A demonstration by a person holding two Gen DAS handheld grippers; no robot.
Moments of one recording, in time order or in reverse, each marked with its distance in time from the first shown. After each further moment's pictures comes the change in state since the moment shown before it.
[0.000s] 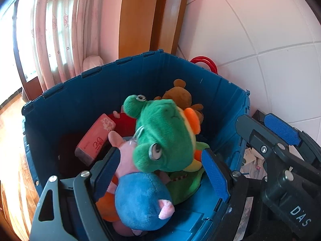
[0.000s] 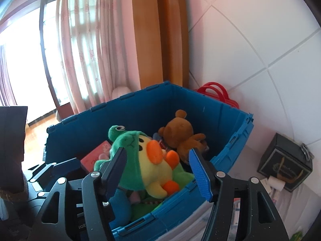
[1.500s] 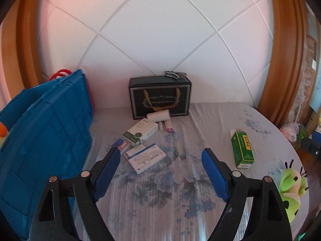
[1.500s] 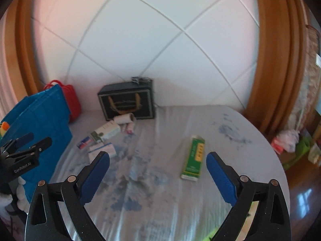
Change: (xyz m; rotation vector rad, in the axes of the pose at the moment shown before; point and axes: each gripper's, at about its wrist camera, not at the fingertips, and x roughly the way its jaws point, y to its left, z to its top) left arm -0.010 -0.276 -0.195 0.631 -0.069 -0.495; right arm -0.283 -0.260 -0.284 0.556 0.017 -0.752
